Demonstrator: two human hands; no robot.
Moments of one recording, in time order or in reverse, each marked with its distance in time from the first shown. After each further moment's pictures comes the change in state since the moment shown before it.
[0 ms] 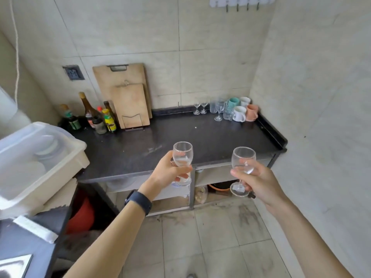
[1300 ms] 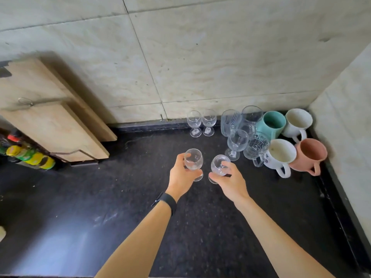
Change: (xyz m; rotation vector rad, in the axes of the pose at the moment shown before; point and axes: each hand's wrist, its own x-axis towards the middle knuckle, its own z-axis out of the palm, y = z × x) left_hand 0.637 -0.036 0.100 0.114 0.280 -0.339; right_hand 0.687 0.061 0.042 -0.238 -0.205 0.297
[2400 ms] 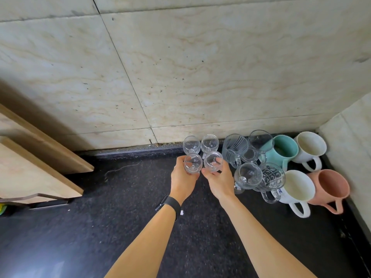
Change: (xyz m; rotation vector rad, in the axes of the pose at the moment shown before) left_hand 0.161 -0.006 0.024 0.003 0.046 0.094; right_hand 0.142 -0.044 0.053 0.125 0.165 -0.057
